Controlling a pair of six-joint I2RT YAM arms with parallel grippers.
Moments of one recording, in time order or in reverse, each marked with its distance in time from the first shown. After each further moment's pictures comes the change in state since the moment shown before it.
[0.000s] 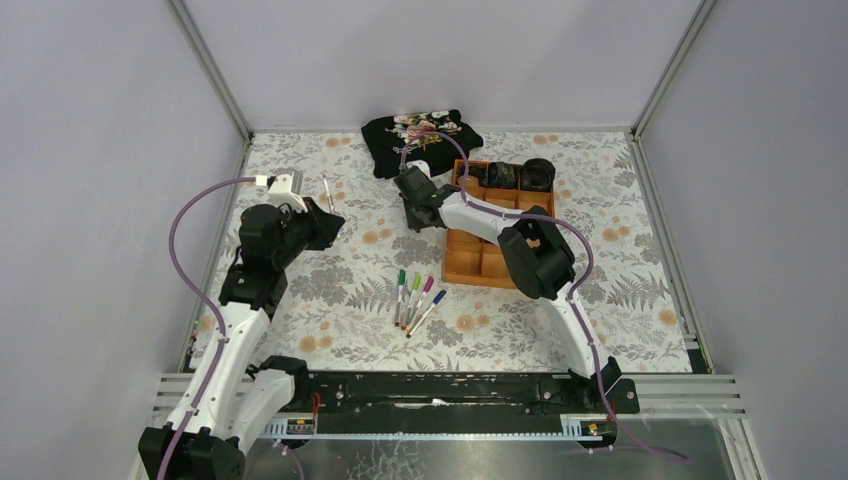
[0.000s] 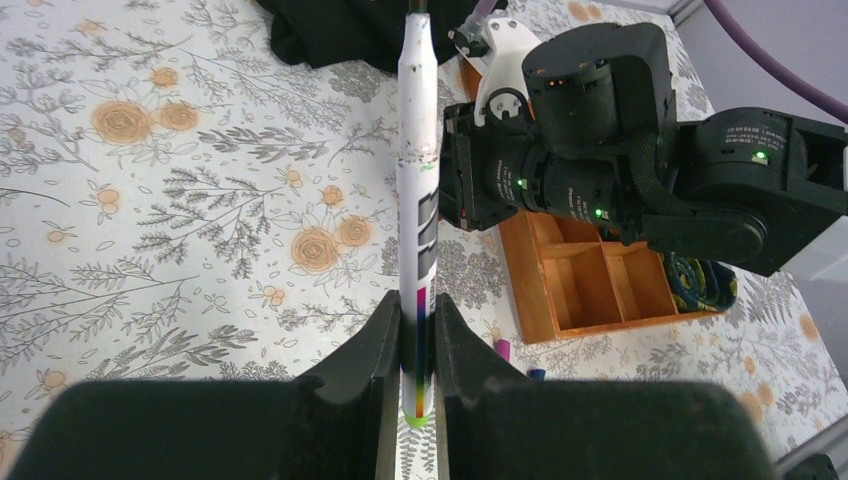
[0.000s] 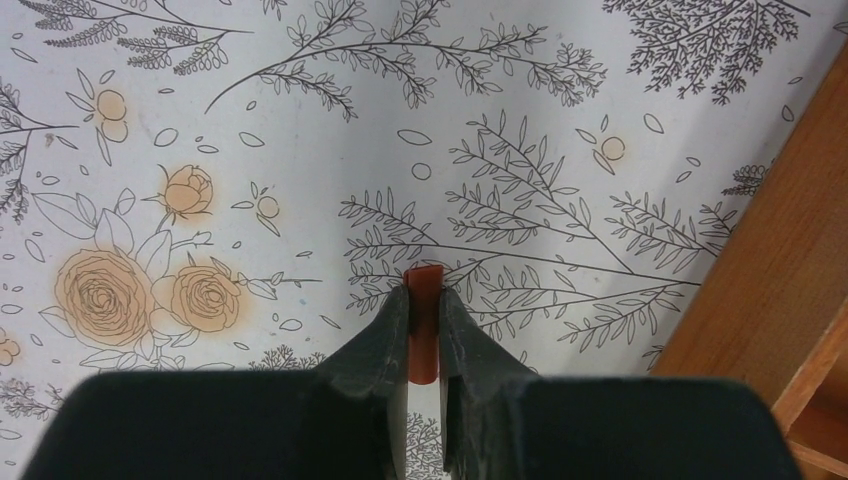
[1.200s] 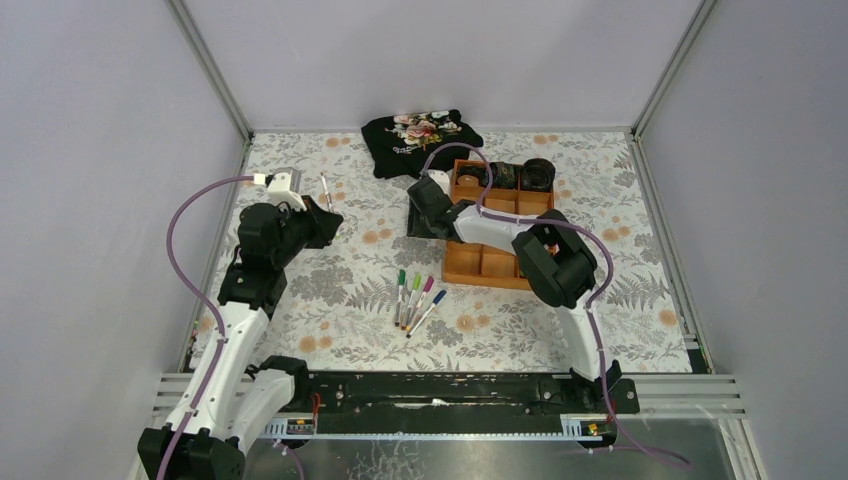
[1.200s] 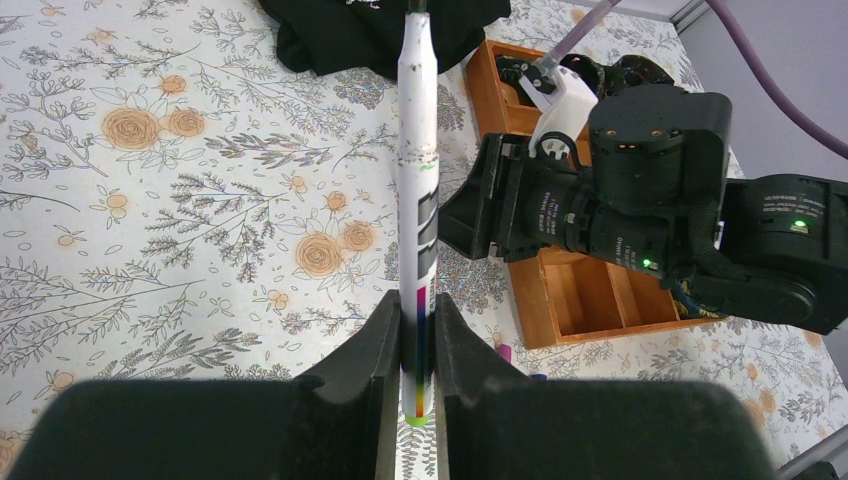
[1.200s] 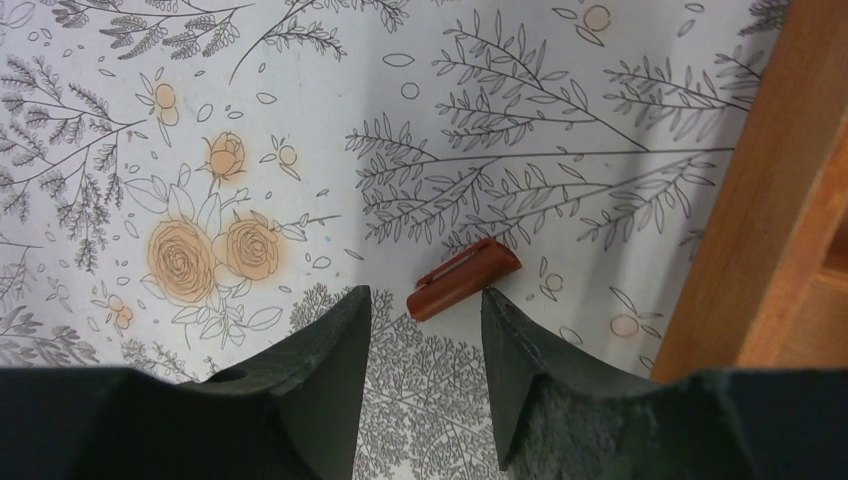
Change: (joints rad) left arm 0.000 0.001 0.011 -0.004 -0.009 0.001; right arm -0.002 -0.192 -0.333 0.233 -0.035 0.267
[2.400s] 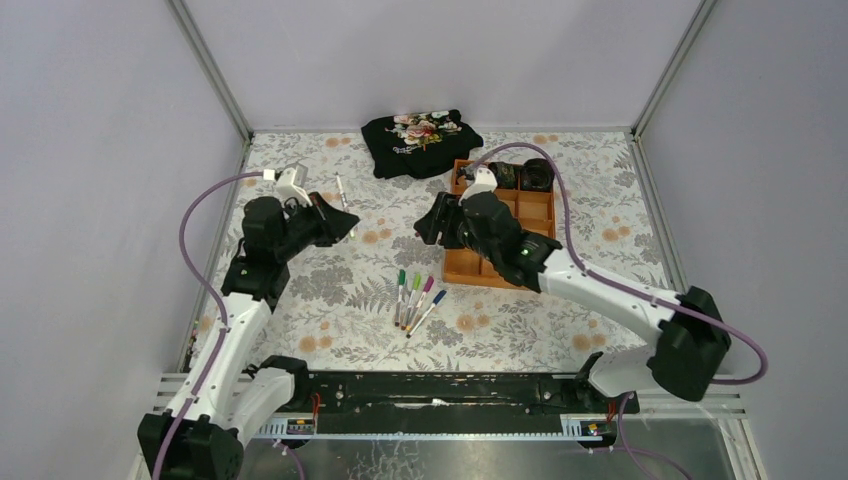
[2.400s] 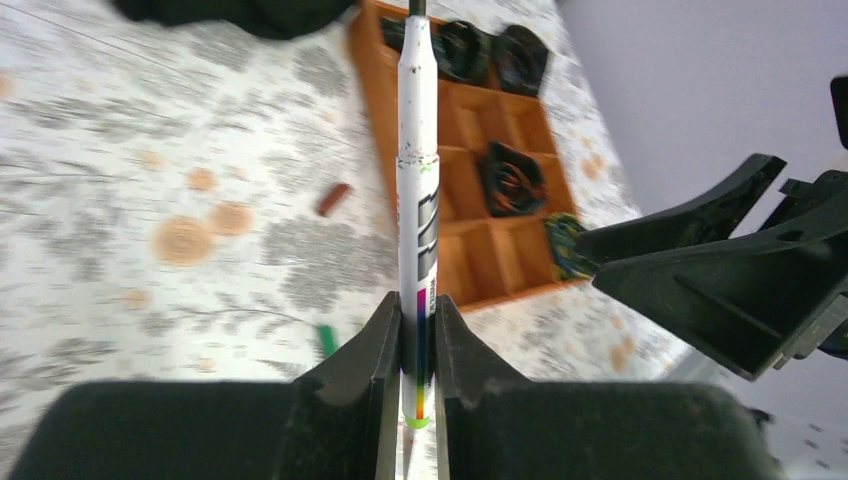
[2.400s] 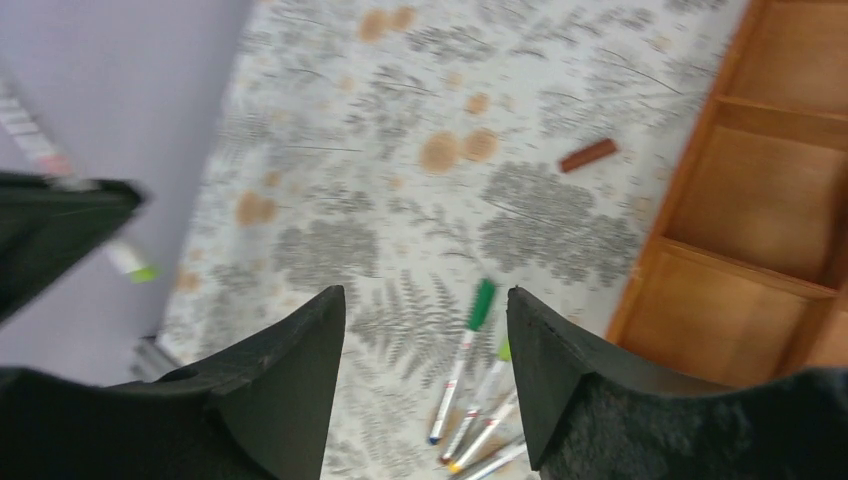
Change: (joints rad) left arm -0.014 0.056 0.020 0.030 0.164 -0.137; right arm 0.106 -0.767 -0.467 0.124 -0.010 0.052
